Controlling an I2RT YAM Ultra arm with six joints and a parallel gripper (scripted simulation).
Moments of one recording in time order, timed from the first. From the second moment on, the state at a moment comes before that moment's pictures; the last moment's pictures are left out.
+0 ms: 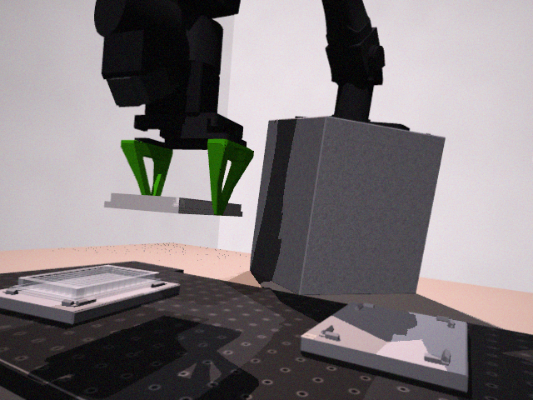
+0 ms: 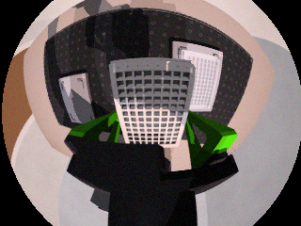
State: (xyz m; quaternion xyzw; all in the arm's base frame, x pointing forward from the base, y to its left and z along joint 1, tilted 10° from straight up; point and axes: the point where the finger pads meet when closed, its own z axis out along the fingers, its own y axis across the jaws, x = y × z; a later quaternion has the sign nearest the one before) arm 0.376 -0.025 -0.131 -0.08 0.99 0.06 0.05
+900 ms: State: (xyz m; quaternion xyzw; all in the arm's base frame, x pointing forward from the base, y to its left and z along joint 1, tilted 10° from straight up) arm 0.401 -0.101 -0.139 -0.08 0.99 0.06 0.05
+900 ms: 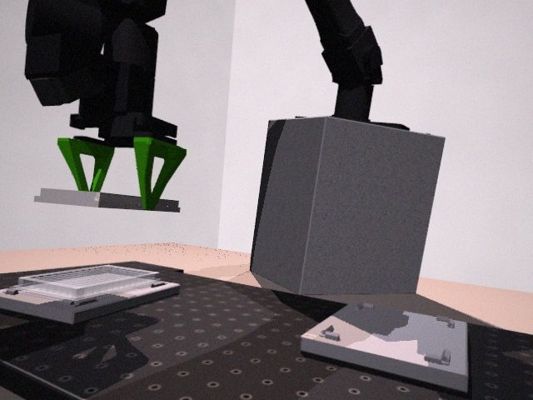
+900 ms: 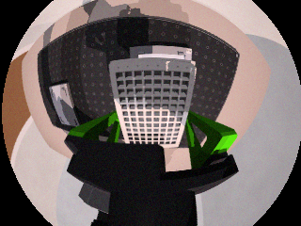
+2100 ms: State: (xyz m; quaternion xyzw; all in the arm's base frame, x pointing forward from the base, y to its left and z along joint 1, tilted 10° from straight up) arm 0.407 -0.119 -0.141 -0.09 0.99 0.06 0.05
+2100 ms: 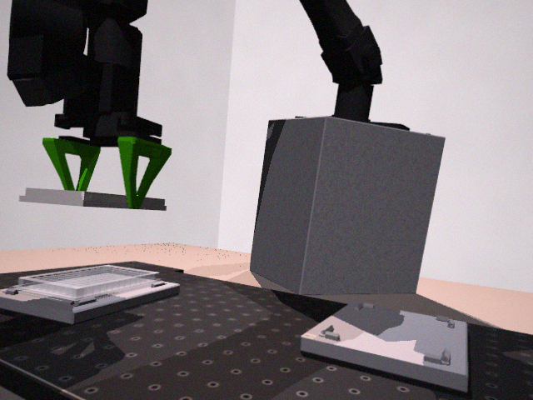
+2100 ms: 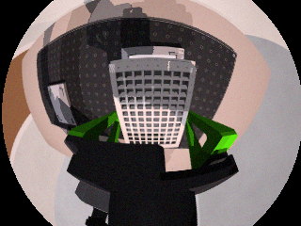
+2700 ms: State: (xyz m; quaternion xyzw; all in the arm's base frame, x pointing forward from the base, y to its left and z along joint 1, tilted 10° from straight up) arm 0.407 -0.119 -0.141 -0.09 0.99 0.06 0.05
